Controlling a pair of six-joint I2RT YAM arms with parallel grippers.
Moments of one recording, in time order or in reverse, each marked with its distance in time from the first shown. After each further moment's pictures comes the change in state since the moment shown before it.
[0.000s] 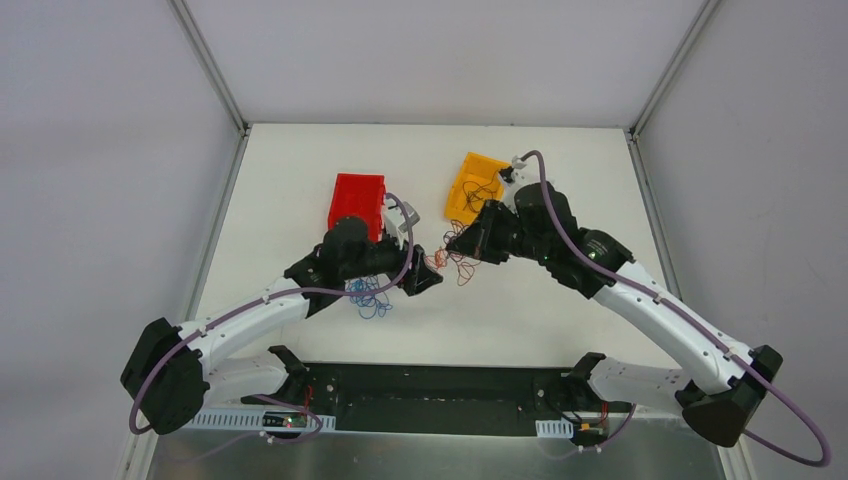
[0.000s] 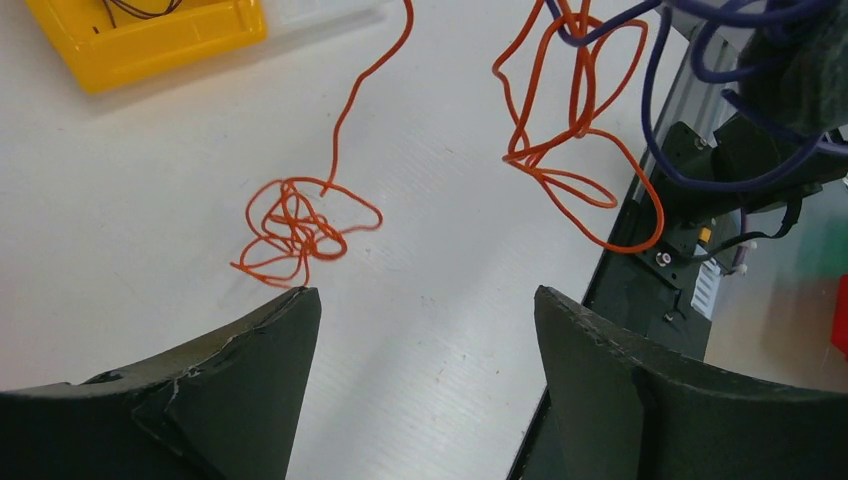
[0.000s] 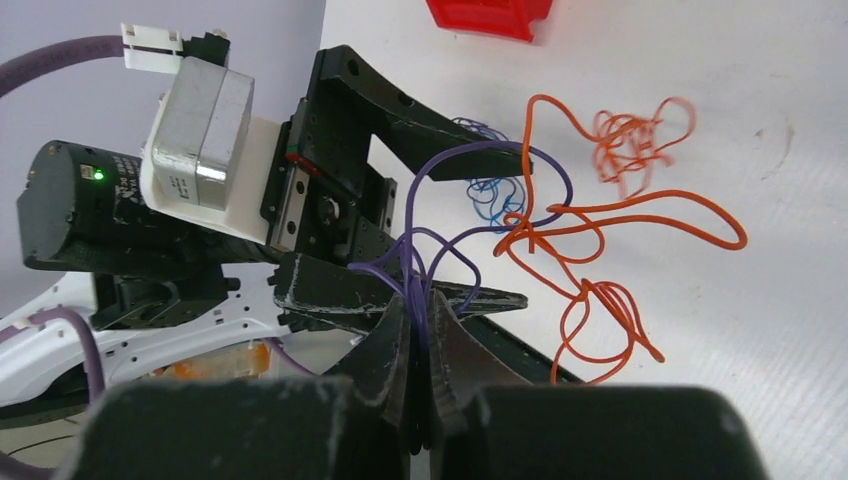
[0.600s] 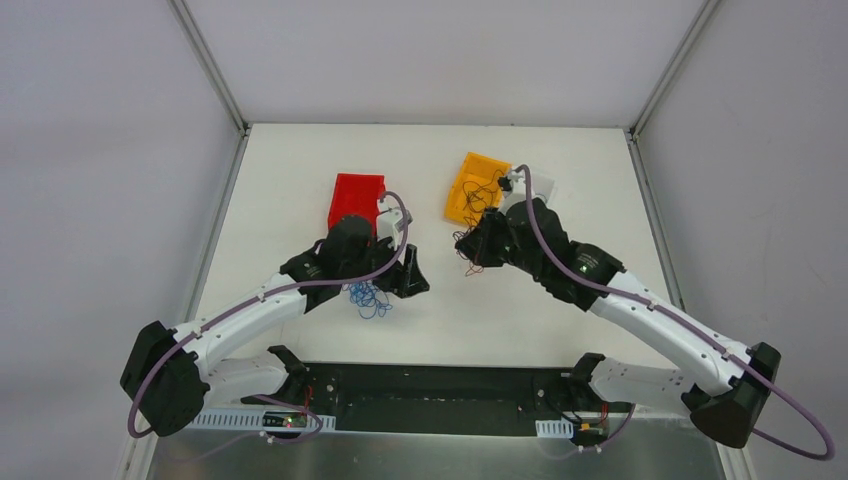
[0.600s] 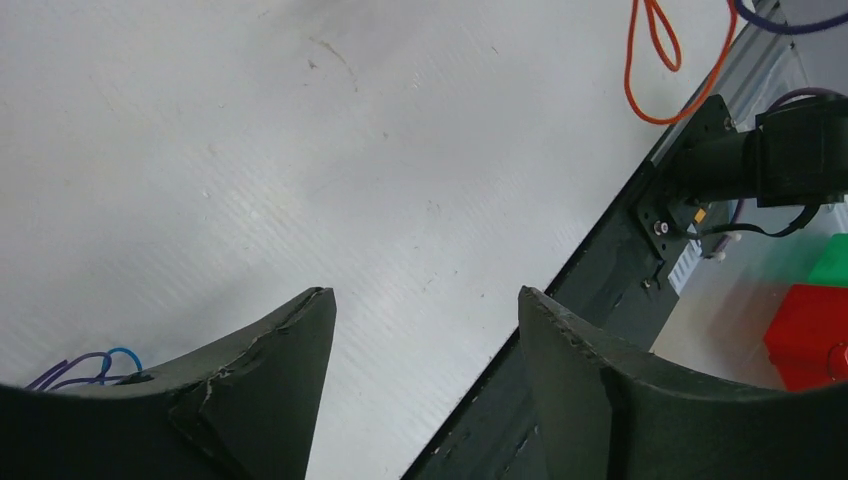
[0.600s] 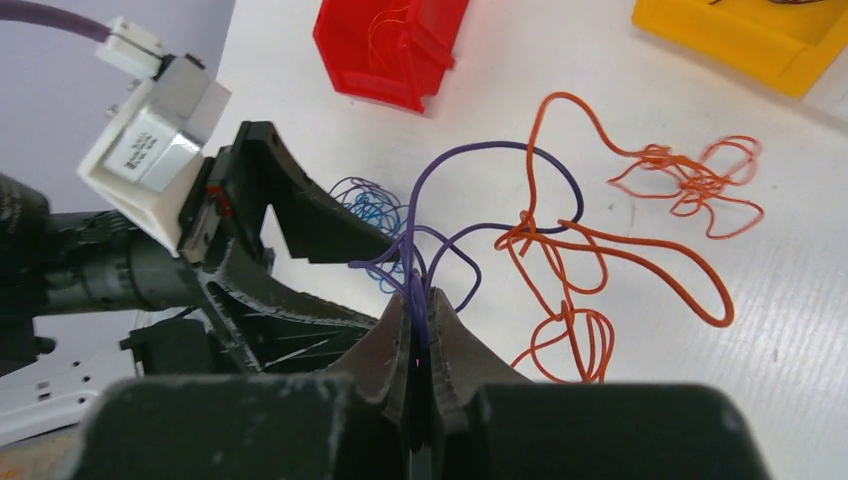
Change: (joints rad) left arm 0.015 -0.010 0.045 -0.299 -0.042 -0.141; right arm 0.076 -0.035 -0.130 0.109 0.280 -0.170
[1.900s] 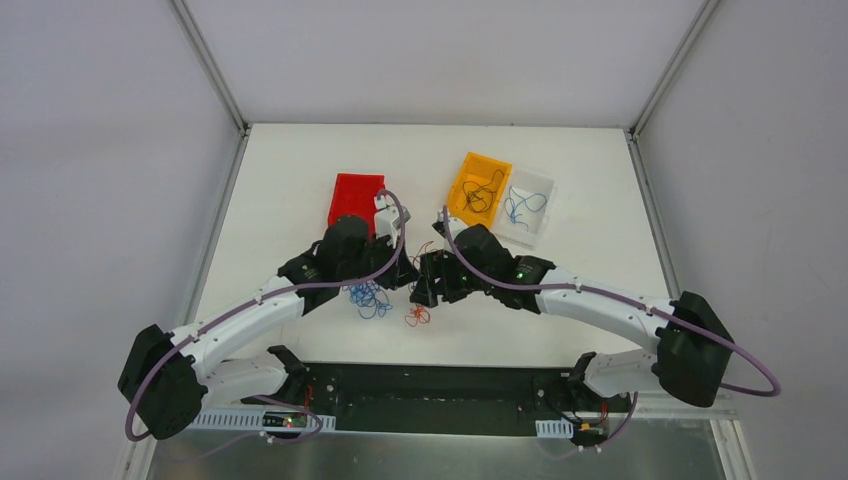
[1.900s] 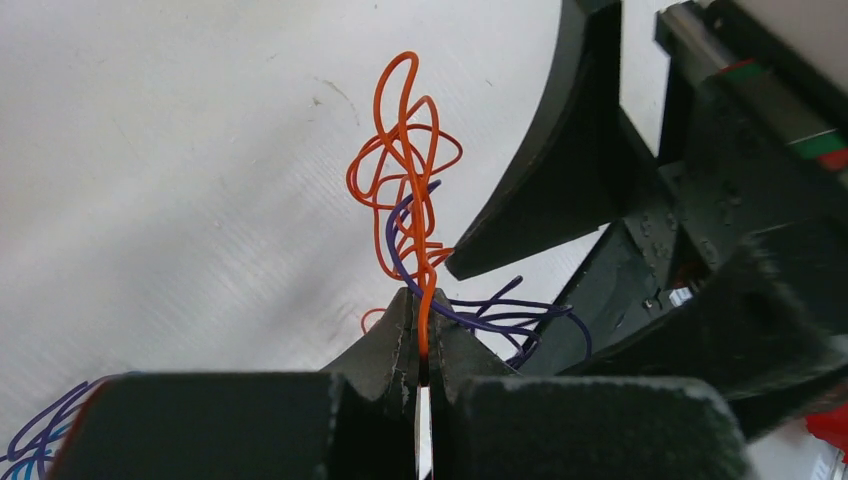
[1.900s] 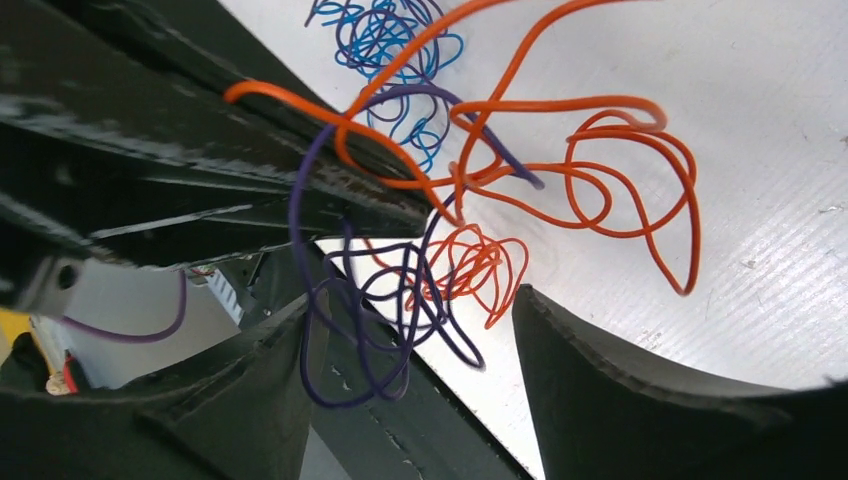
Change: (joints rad) left arm 0.000 -0.011 -0.014 0.058 -0.021 0.016; right arm 0.090 0.247 -0.153 0.232 -0.315 -0.086
